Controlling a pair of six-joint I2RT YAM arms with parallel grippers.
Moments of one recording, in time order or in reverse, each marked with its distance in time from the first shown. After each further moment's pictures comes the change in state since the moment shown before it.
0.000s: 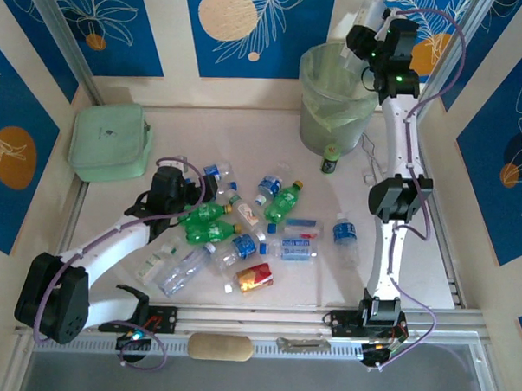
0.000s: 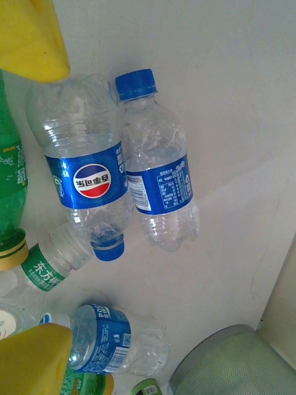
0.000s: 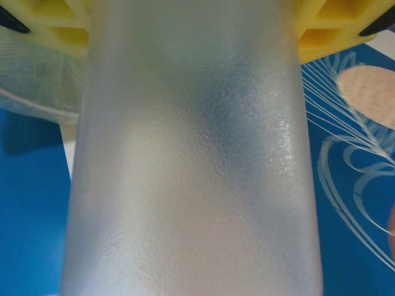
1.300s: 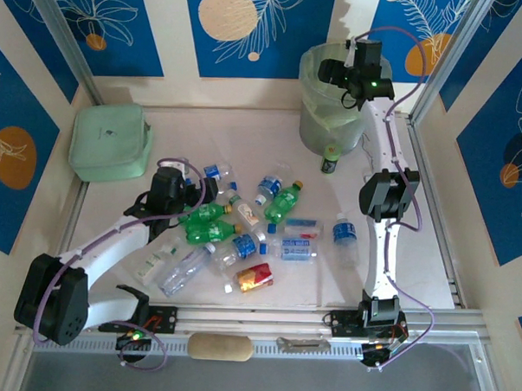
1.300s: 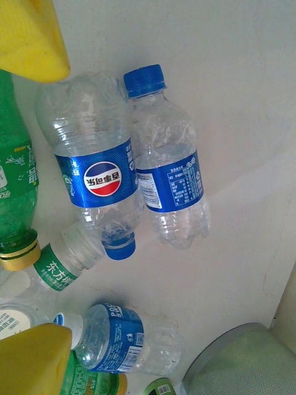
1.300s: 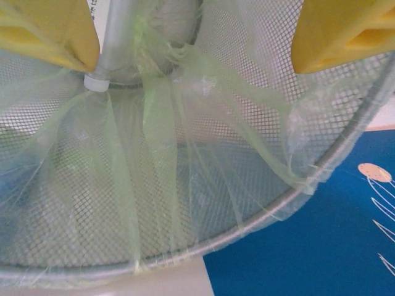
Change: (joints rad) left arm 0.002 -0.005 -0.001 -0.022 0.027 0.018; right arm 0.079 0.002 -0.136 -0.152 0.081 -0.201
